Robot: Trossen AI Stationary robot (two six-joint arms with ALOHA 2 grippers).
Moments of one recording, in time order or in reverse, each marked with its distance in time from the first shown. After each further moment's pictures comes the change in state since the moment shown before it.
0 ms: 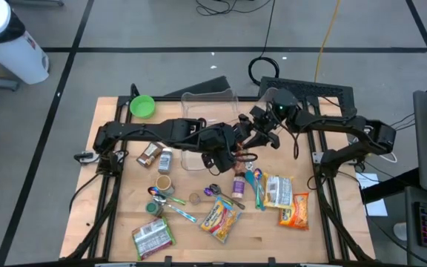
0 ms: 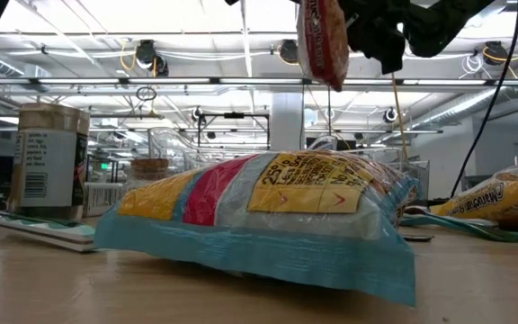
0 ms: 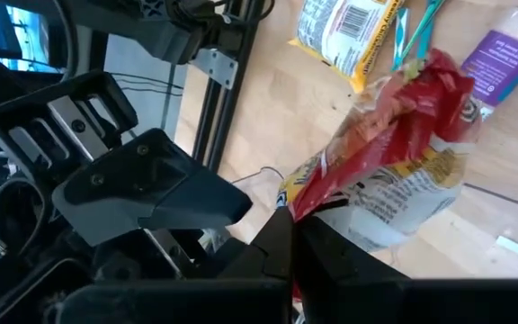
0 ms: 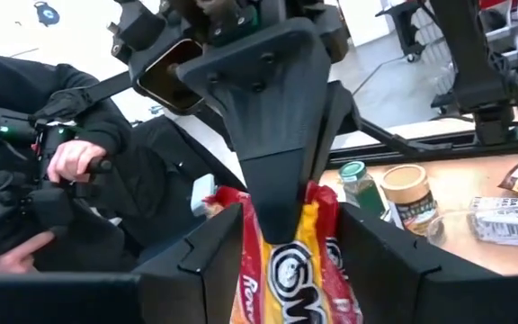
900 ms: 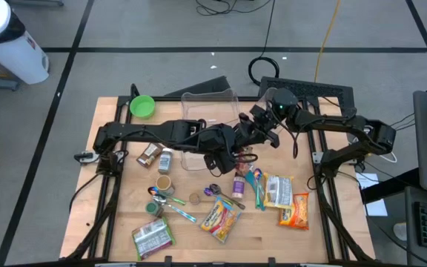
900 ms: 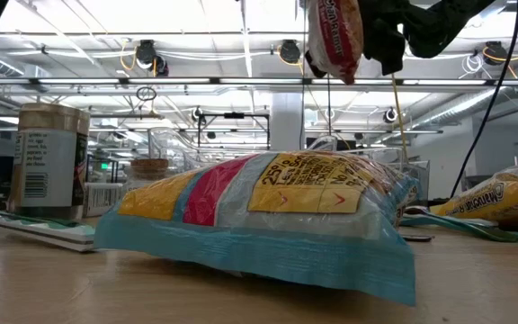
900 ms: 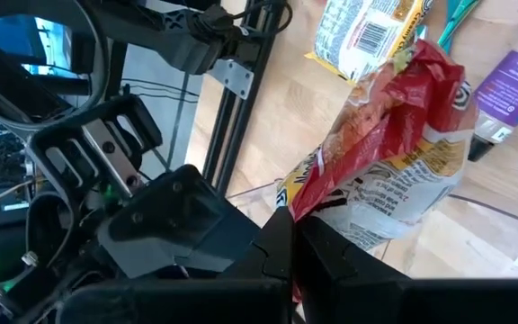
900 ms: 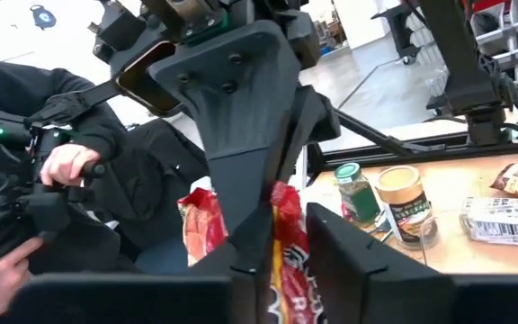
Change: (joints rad) left arm -0.010 0.001 -0.001 0.048 -0.006 -0.014; right arm -0.014 0.000 0.000 0.000 0.000 0.002
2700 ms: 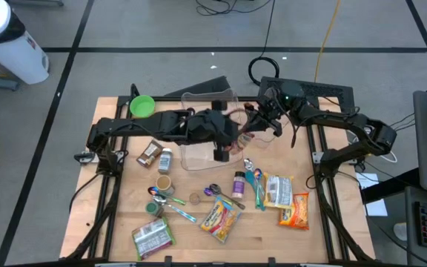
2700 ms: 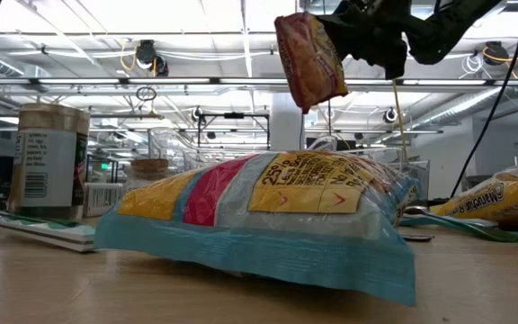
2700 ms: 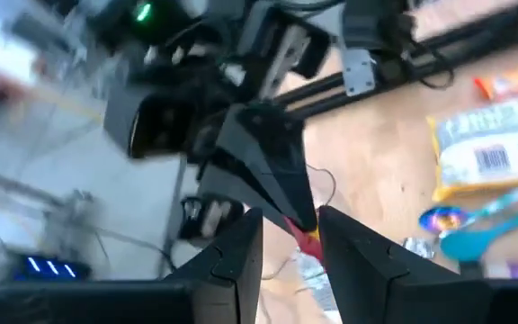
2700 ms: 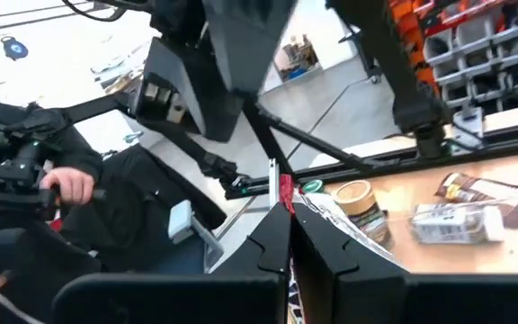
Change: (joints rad) left arm 0.033 -0.076 0.002 0.050 -0.179 -0.873; right arm -0.146 0.000 0.000 0.078 -0.044 0.094
